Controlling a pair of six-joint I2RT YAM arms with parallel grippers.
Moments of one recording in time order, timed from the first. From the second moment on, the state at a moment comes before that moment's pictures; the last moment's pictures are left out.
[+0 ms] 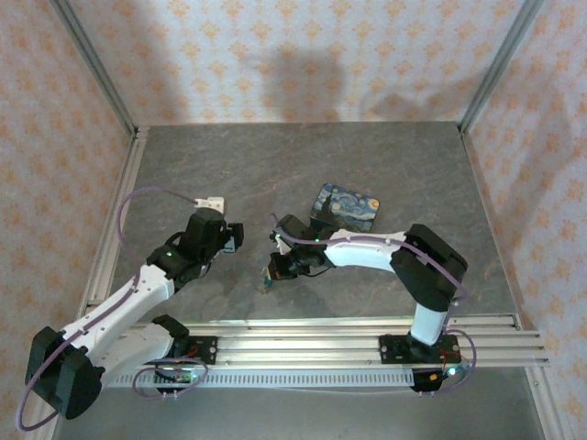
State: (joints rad) left arm -0.47 0.96 0.63 -0.41 -0.26 -0.40; right arm 0.94 1.78 1.05 -0.32 -0.39 0.68
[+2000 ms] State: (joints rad) left arm -0.09 1.31 0.39 0.45 -0.35 -0.07; right arm 0.10 1.46 0.29 0.79 0.51 0.22
